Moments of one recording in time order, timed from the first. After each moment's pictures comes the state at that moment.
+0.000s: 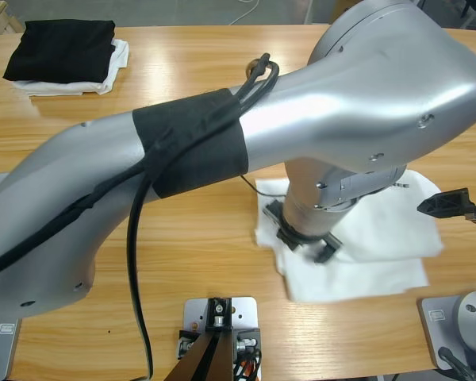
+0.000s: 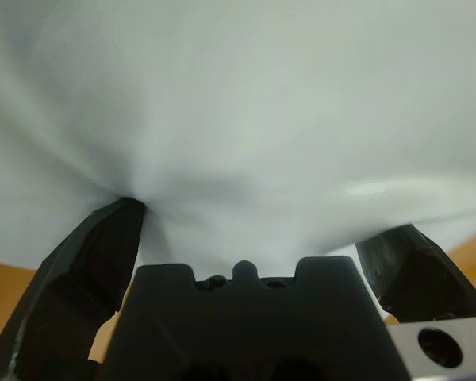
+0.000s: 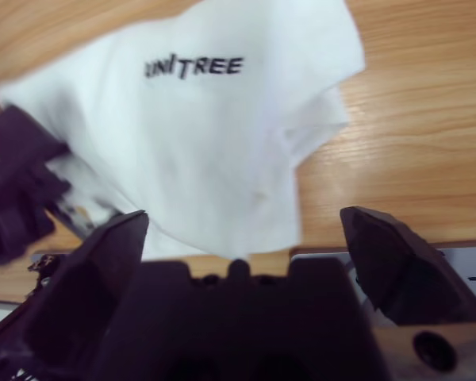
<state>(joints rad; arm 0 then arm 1) -1.26 2.68 -2.67 1.50 -0.03 -0.41 0.54 1.19 -0.85 0.95 0.05 0.72</state>
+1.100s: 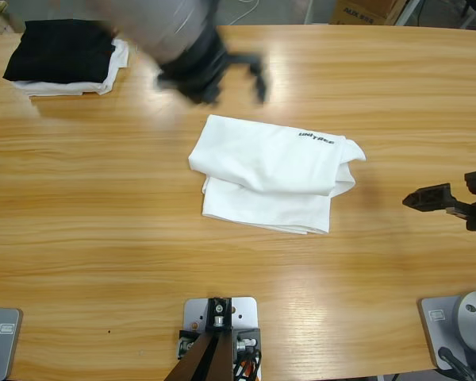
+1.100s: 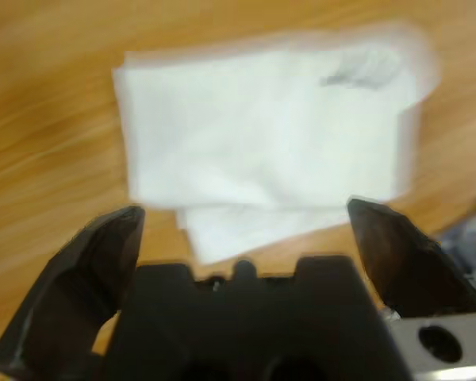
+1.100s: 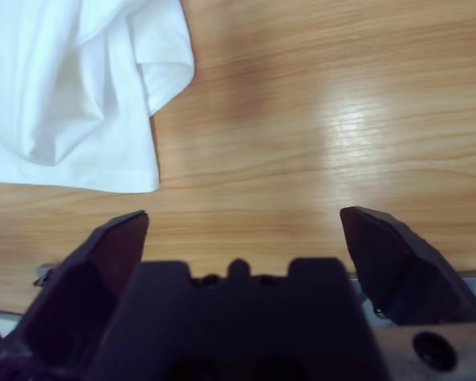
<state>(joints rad) -1.01 2.07 -2.07 1.08 0.07 -0.71 0.54 1.21 -0.79 0.83 0.05 0.72</state>
